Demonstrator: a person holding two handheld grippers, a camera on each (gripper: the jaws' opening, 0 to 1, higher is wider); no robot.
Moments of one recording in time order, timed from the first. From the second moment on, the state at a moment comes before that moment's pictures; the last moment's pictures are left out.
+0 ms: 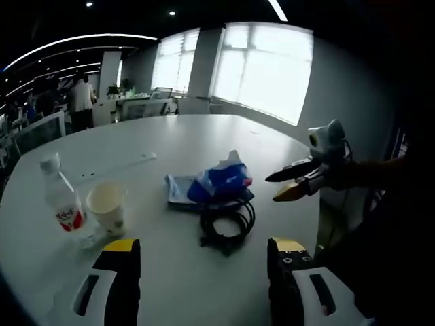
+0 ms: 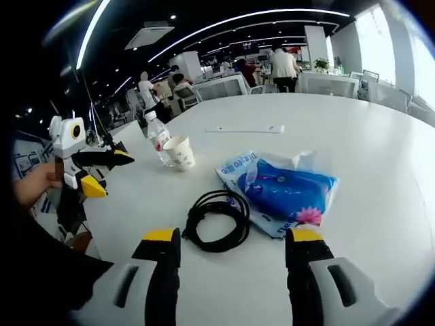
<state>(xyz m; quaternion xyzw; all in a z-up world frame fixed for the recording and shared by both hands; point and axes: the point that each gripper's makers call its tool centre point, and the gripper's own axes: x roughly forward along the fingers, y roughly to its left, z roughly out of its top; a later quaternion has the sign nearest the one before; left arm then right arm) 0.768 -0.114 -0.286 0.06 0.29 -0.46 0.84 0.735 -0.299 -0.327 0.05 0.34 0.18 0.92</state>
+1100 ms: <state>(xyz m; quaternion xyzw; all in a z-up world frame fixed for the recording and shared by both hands) 0.800 -0.192 -0.365 0.07 0.38 -0.47 0.79 0.749 -0.274 -0.377 0.14 0.39 0.14 0.90</state>
